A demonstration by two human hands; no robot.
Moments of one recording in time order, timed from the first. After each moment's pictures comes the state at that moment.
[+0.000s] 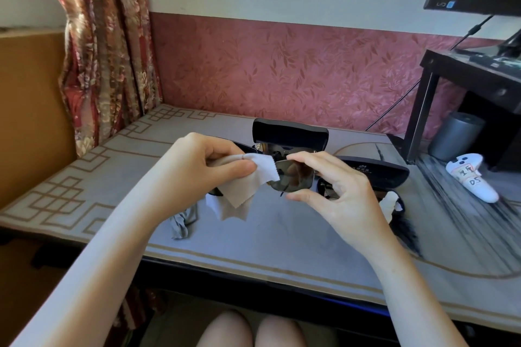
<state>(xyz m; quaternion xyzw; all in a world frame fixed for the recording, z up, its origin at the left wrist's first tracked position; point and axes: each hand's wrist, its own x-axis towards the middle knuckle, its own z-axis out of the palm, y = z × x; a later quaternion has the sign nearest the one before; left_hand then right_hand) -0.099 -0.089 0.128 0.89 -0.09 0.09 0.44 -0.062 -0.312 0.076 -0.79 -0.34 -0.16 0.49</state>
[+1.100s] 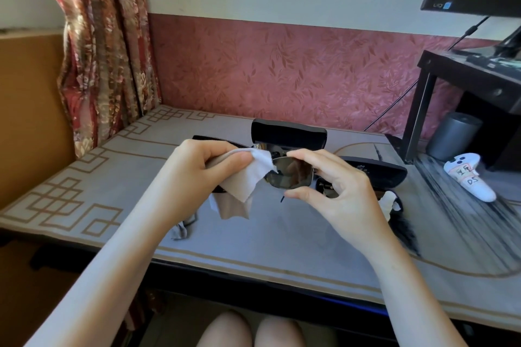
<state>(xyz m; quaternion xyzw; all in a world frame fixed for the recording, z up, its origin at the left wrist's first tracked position) -0.100 -0.094 0.118 0.86 -0.08 0.14 0.48 -0.063 -0.312 0.079 -0.77 -0.33 -0.15 0.52</state>
